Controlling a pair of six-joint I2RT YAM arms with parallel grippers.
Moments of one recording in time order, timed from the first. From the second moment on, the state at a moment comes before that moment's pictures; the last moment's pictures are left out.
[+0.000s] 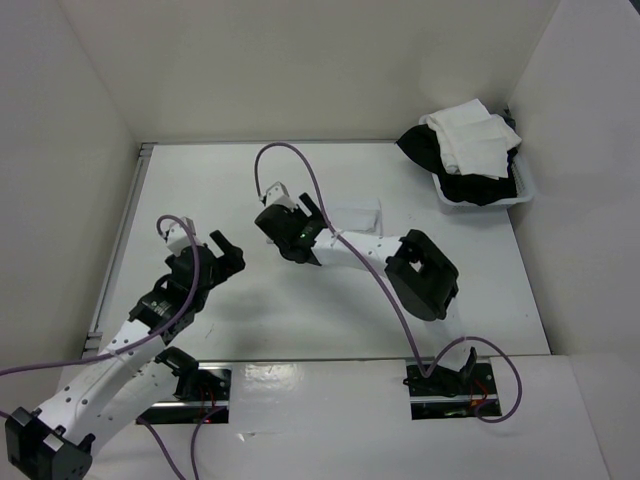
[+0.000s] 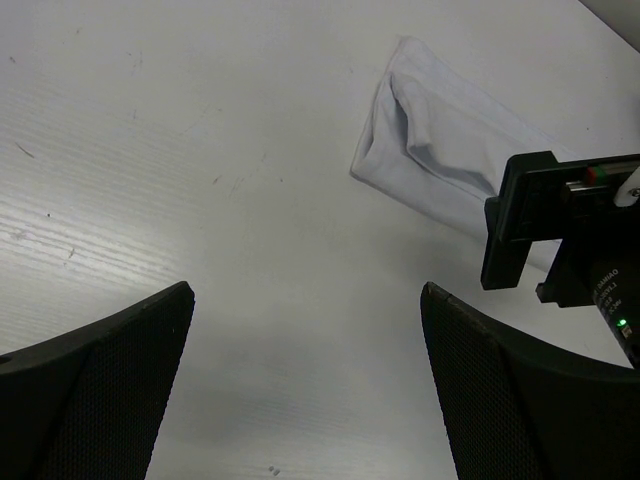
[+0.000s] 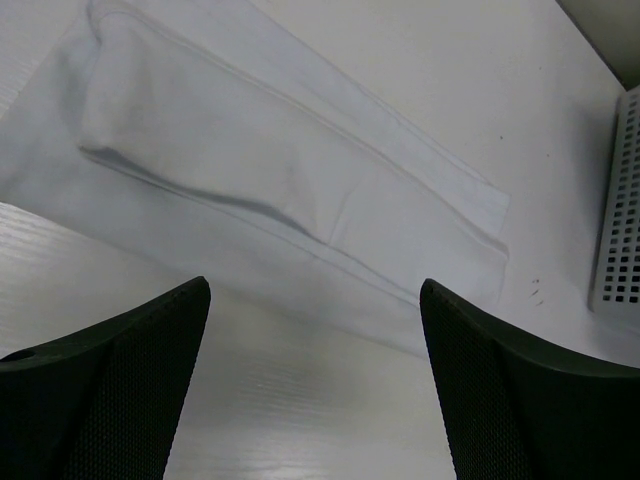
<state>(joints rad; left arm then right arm) -0.48 0.70 0.55 -0.38 -0.46 -0.79 0.96 2.04 1.53 -0.30 0.82 0.02</state>
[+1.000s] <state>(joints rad) -0.48 0.68 0.52 -0.38 -0.47 -0.79 0.91 2.18 1.52 -0.16 0.80 -0.02</state>
